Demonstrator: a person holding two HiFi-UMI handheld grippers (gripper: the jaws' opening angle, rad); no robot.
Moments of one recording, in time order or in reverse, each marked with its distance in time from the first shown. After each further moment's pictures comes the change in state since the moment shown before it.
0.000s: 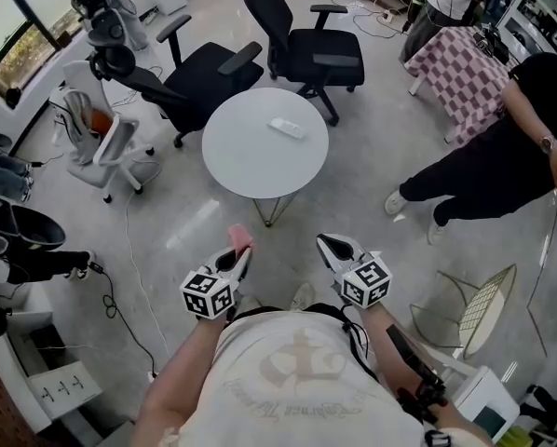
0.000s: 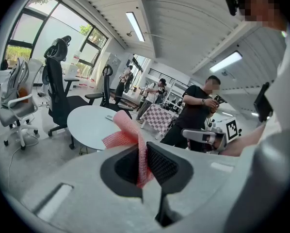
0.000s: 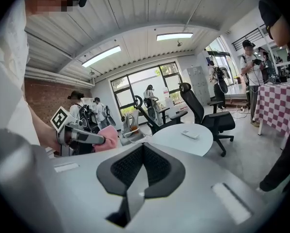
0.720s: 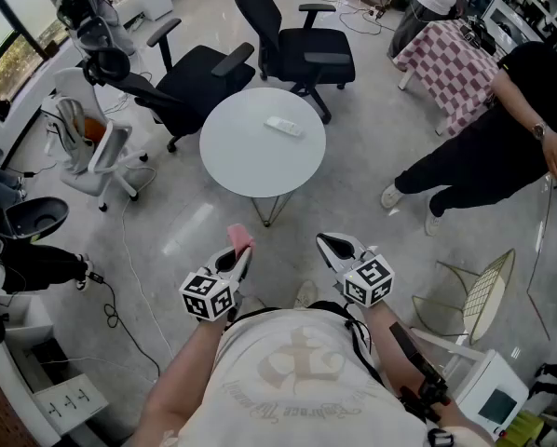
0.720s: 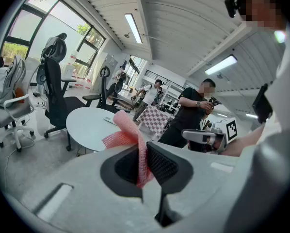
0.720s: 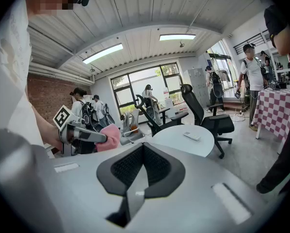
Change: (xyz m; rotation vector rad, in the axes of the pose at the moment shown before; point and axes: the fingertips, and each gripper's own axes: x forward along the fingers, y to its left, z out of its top) left arm -0.018 0.013 0.004 0.011 -0.016 -0.051; right arm 0.008 0.028 0.004 -0.034 0.008 -0.019
